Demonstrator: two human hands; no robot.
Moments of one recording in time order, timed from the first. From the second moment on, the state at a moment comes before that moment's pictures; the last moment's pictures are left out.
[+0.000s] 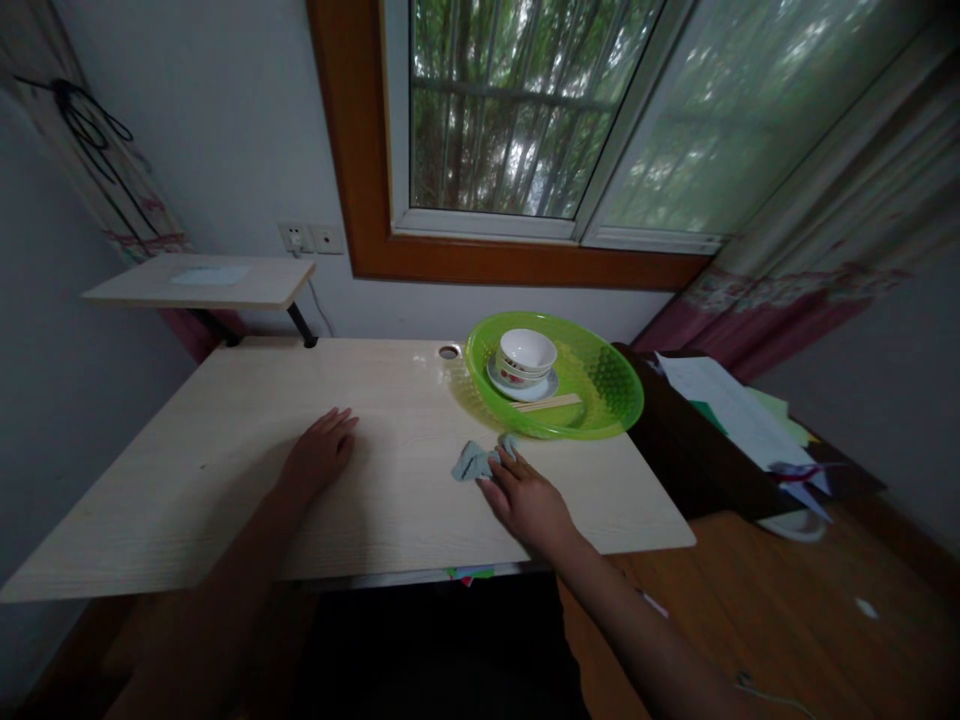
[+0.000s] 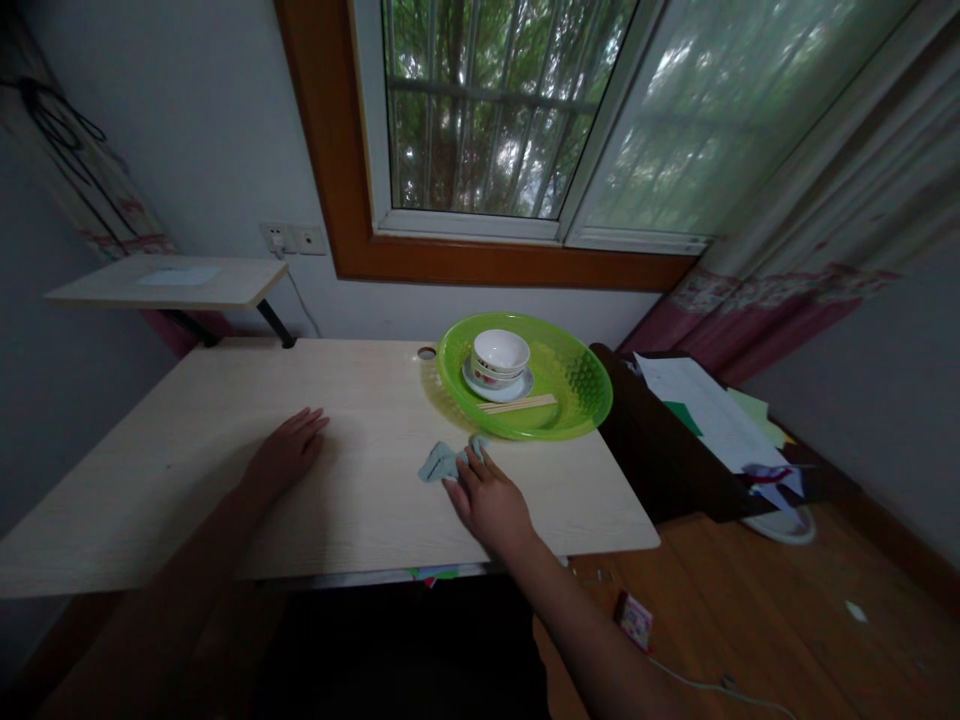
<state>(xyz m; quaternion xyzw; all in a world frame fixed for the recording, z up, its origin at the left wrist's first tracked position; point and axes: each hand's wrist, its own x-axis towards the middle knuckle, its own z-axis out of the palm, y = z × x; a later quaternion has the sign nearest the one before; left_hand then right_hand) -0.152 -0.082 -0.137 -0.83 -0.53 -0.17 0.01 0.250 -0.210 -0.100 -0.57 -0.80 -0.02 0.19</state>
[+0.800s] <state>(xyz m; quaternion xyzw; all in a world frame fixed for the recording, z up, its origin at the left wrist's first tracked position) -0.153 -0.085 -0.135 -0.82 -0.54 -0.19 -0.01 0.192 -0.121 -0.110 -0.53 -0.82 0.01 0.21</state>
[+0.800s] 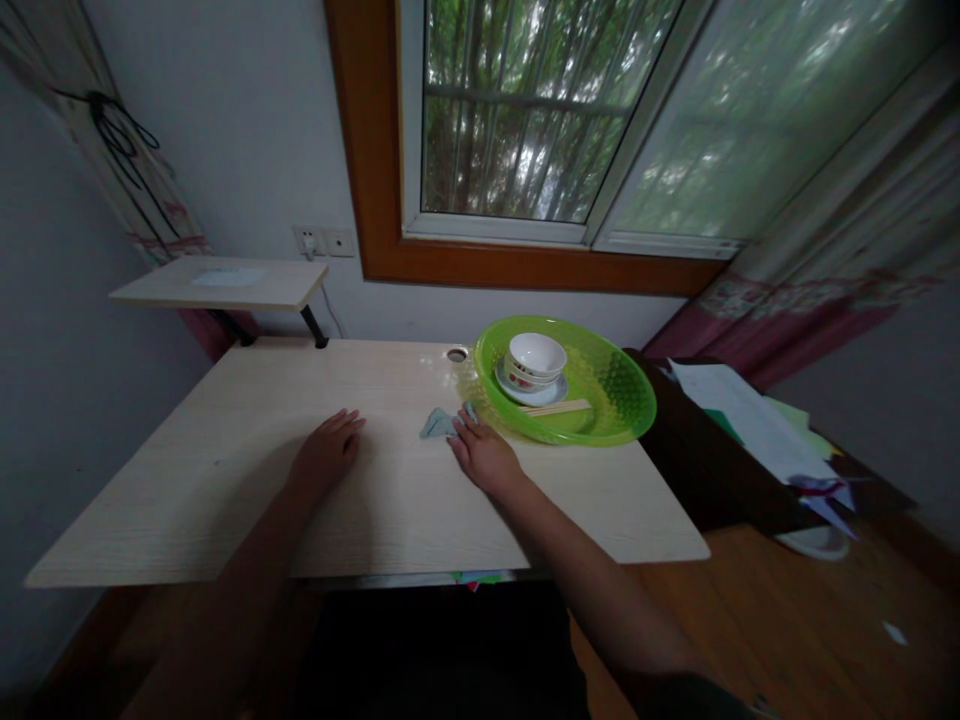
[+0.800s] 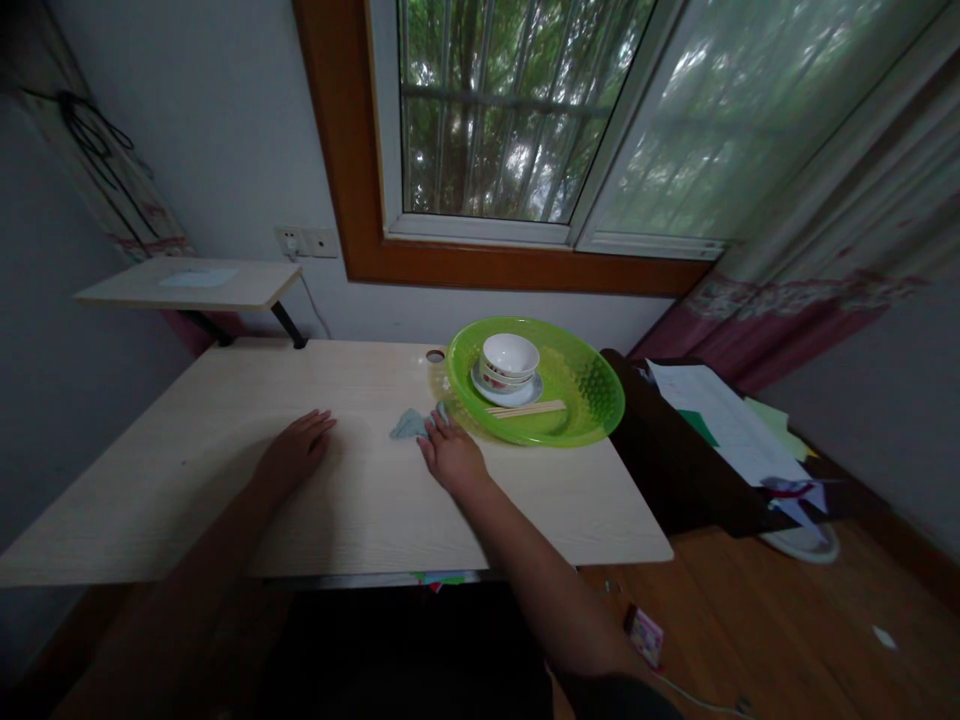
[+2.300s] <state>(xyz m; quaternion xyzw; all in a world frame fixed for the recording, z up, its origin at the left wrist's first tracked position) -0.109 -0.074 -0.118 -0.89 -0.41 -0.17 -0.14 0.231 -0.116 -0.099 -0.38 -0.83 0.24 0.33</state>
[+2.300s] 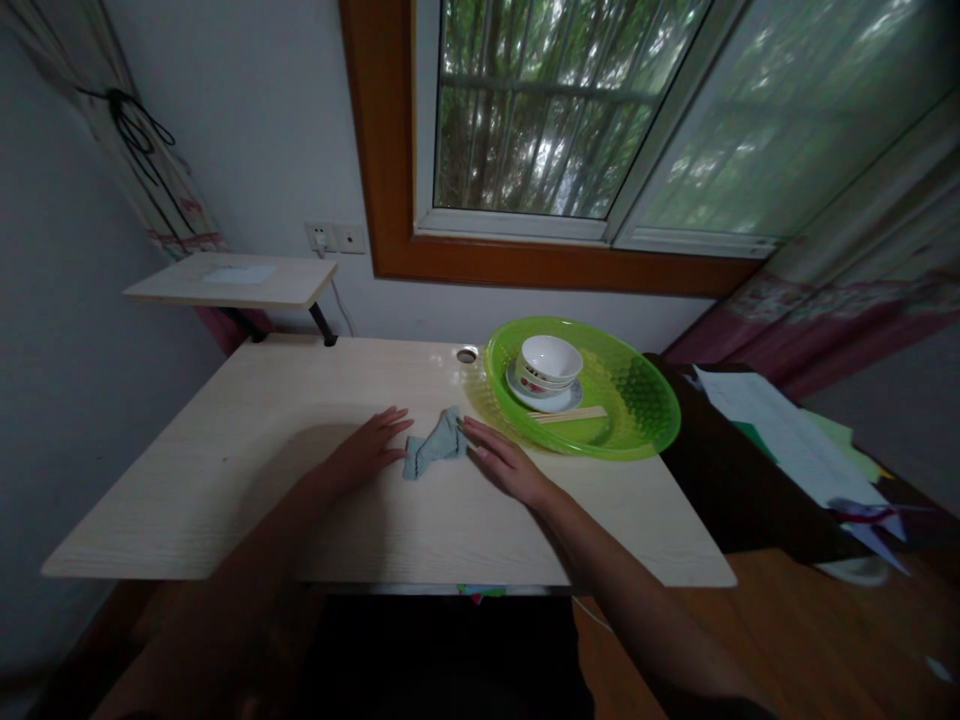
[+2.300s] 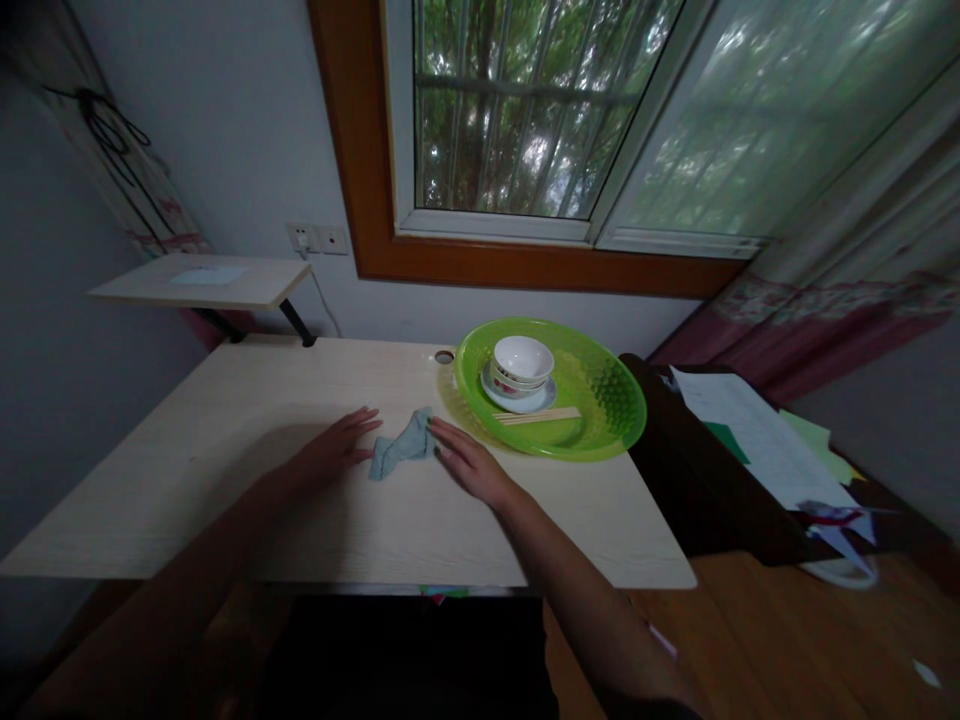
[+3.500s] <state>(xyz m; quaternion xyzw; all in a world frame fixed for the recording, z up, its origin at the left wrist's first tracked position) 0.065 -0.020 -0.116 -0.92 -0.36 -0.16 -0.08 0.246 -0.135 -0.105 -0.44 -0.80 0.17 0.37</state>
